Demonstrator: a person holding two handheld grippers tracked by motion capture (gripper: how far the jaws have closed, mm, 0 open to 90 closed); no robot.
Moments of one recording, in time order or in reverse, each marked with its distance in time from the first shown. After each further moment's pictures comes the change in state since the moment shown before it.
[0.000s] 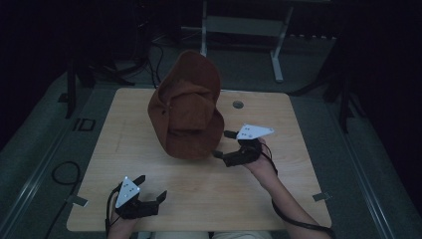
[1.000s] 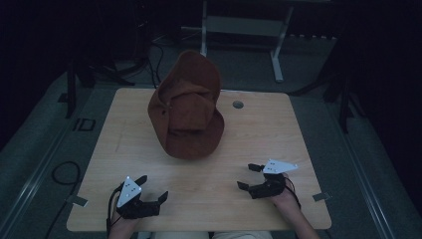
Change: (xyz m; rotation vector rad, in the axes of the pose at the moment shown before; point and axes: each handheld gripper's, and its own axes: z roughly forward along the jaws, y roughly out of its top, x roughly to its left) left arm -0.002 0.000 0.002 0.008 -0.013 0.003; right arm 0.004 -0.118 -0.057 0.073 -0.033 0.117
